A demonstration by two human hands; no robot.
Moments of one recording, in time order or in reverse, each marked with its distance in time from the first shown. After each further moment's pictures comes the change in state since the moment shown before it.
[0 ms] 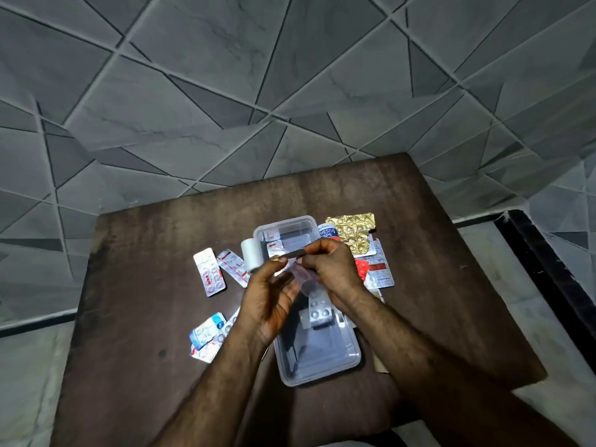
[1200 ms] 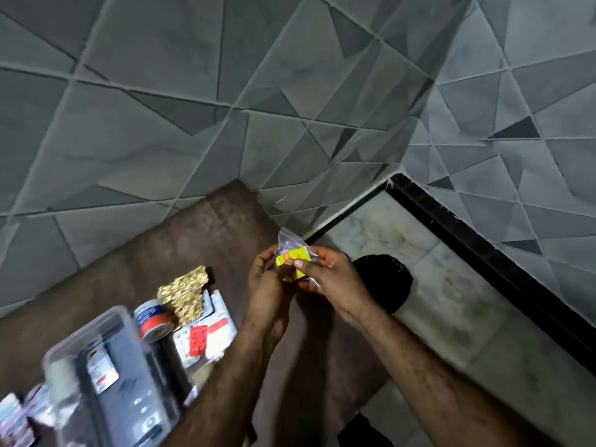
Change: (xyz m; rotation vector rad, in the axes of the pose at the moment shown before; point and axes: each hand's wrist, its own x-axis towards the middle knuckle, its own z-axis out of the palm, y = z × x) left_hand 0.097 -0.253 0.228 0.586 -0.100 0.053; right_hand 0.013 0.005 -0.338 0.358 0.126 -0.093
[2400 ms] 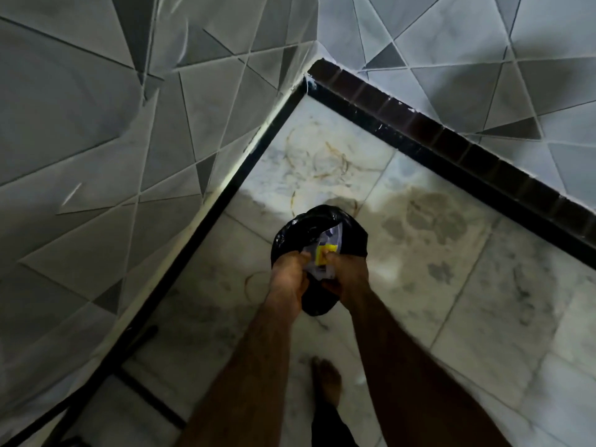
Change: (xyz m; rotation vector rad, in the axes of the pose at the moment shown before) left_hand 0.322 -0.361 0.157 0.608 0.052 -0.611; right_hand 0.258 0.284 -0.360 0.333 0.813 0.602
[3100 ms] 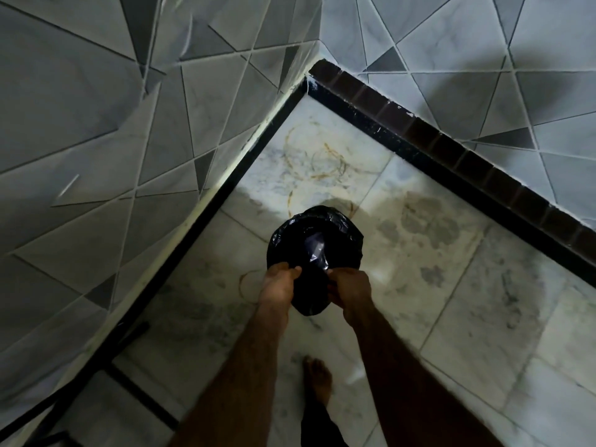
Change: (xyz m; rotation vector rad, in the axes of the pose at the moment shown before) left_hand 0.002 -0.017 -0.016 0.200 0.092 0.027; right_hand 0.003 0.023 -0.023 -0.132 0.027 -0.021
